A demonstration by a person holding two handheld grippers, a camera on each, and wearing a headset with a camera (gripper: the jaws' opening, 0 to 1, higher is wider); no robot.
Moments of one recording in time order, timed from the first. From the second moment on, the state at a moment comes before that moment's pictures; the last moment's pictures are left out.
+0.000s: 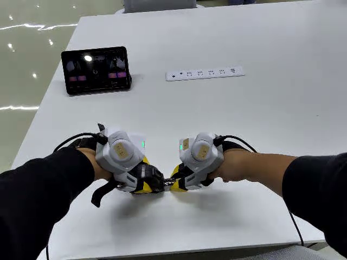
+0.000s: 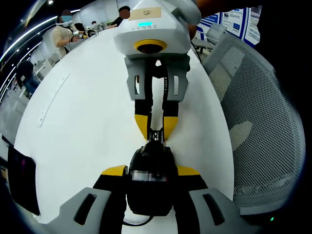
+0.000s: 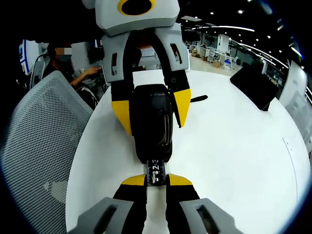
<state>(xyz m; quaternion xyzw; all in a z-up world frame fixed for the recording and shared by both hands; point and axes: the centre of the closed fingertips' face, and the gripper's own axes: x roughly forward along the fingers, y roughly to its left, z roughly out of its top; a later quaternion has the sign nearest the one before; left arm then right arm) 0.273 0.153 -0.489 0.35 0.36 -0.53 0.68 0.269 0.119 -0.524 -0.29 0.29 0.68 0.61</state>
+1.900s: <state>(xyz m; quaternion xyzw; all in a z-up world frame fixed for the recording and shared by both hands) 0.273 0.155 -0.490 0.36 0.36 -0.53 0.68 0.272 0.101 -0.523 -0.30 0.31 0.66 0.61</state>
